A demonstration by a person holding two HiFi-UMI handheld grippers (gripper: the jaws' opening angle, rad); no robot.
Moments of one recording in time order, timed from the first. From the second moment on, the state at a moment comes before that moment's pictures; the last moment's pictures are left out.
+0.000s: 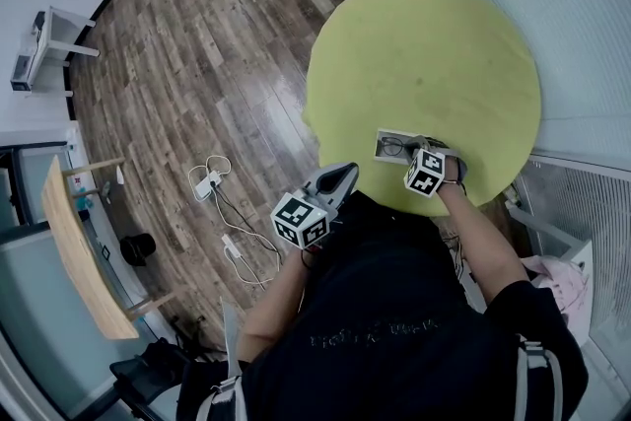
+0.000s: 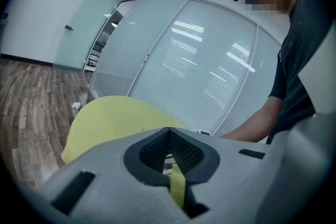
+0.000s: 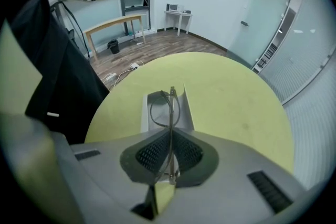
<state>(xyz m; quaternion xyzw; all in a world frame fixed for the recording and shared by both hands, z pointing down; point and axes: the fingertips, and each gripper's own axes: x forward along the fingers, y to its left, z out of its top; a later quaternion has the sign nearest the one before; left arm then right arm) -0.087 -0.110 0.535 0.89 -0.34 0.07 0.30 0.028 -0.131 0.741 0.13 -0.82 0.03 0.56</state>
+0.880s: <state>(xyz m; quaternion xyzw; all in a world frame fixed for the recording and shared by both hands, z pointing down) -0.071 -0.114 0.525 0.91 -0.31 0.06 0.28 0.057 -0.128 0.632 0.28 -0.87 0.10 0.40</state>
